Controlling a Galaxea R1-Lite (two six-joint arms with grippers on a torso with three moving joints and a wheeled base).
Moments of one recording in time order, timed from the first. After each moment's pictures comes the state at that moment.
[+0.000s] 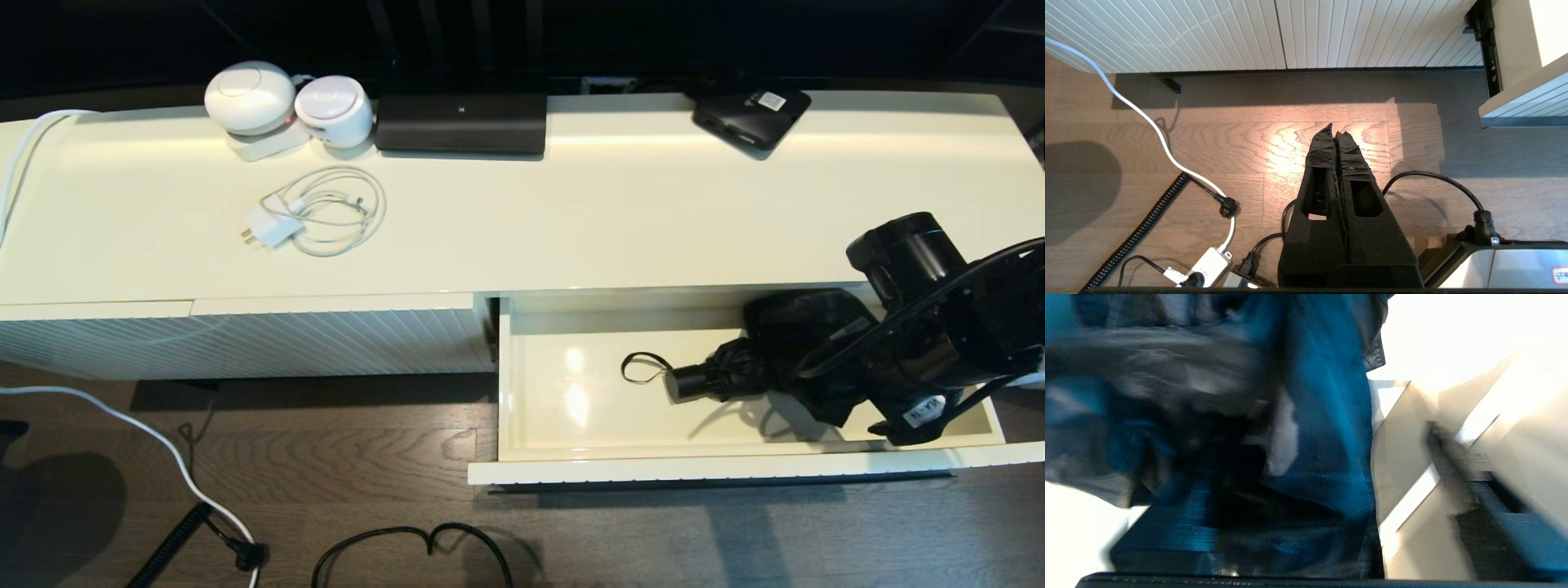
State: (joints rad) left arm 0.00 0.00 0.00 -0.01 0.00 -0.01; right arm 0.19 1.72 -1.21 0.43 -0.34 1.31
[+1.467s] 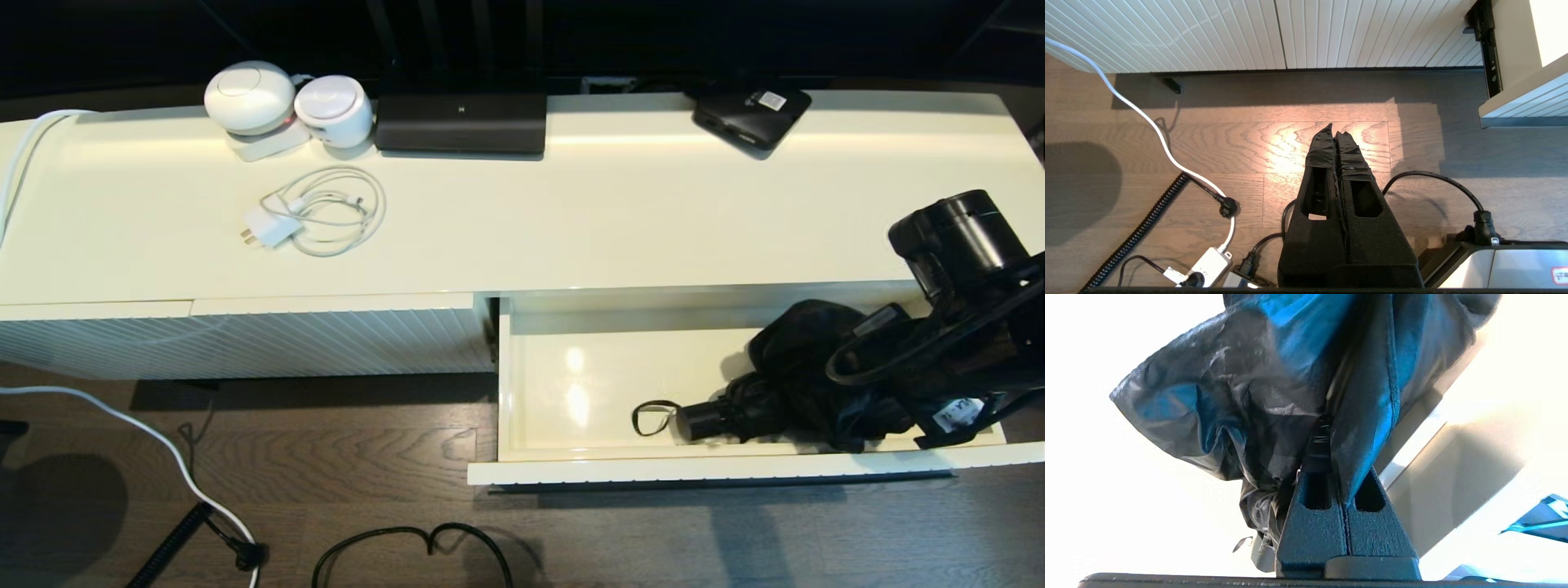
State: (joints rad) left arm 0.00 0.00 0.00 -0.01 0.00 -0.01; right arm 0.24 1.60 -1.18 0.45 -0.34 1.30
